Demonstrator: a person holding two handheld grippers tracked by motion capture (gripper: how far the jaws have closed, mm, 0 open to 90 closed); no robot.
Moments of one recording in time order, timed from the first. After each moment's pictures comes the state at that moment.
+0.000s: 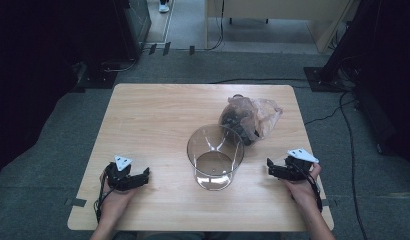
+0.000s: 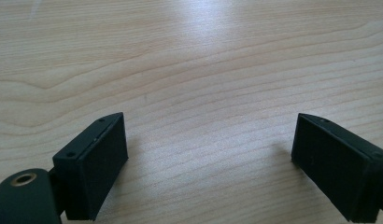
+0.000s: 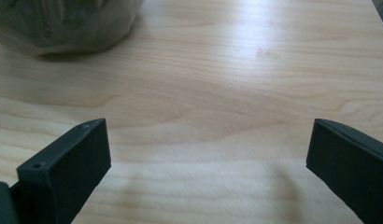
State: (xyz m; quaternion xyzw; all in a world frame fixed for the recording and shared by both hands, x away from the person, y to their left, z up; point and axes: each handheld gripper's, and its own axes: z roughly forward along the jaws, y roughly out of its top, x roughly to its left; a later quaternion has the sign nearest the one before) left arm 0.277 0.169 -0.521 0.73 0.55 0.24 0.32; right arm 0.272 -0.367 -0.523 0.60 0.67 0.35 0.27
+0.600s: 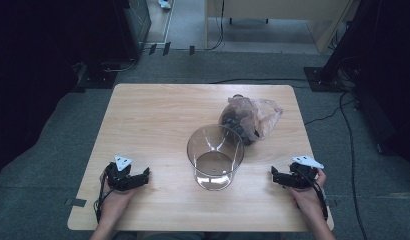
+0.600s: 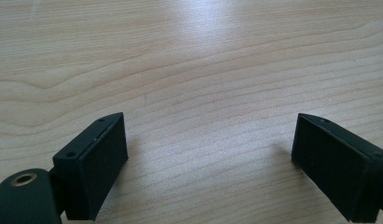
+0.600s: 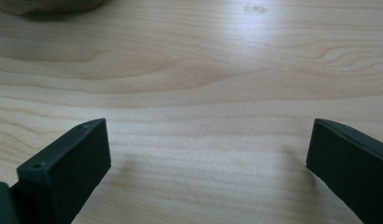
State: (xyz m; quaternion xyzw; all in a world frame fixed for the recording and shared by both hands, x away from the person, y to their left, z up) left arm 0.277 0.169 -0.521 0.73 0.55 0.24 0.32; right arm 0.251 -0.376 -0.526 0.62 0.67 0.32 0.25
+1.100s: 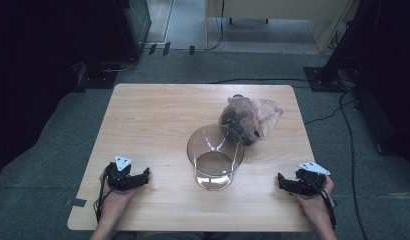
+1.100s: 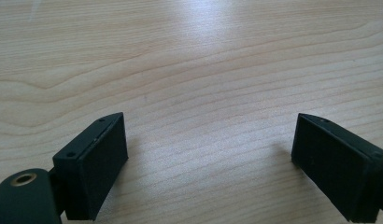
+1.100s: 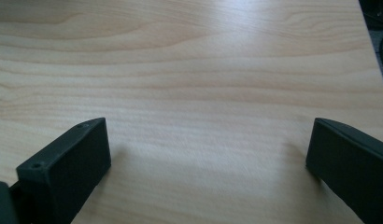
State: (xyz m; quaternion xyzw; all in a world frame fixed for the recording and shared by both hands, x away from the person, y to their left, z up) left arm 0.277 0.169 -0.521 0.73 0.55 0.24 0.32; right arm 0.230 -0.391 -0.528 0.63 0.68 0.29 0.26
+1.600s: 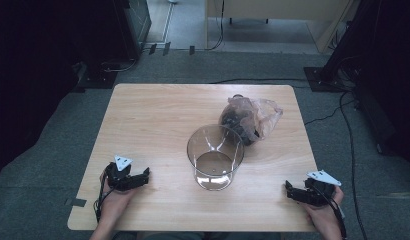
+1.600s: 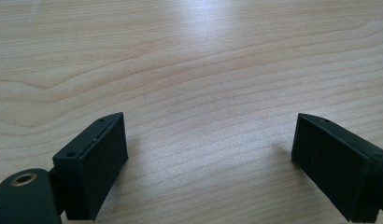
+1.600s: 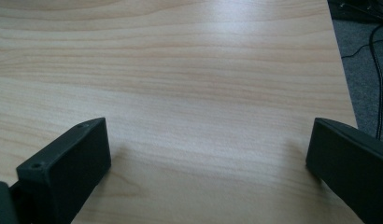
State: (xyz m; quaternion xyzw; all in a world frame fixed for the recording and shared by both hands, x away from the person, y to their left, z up) left arm 0.277 0.169 -0.521 0.73 0.55 0.24 0.32; right arm 0.201 -0.407 -0.528 0.63 0.67 0.29 0.26
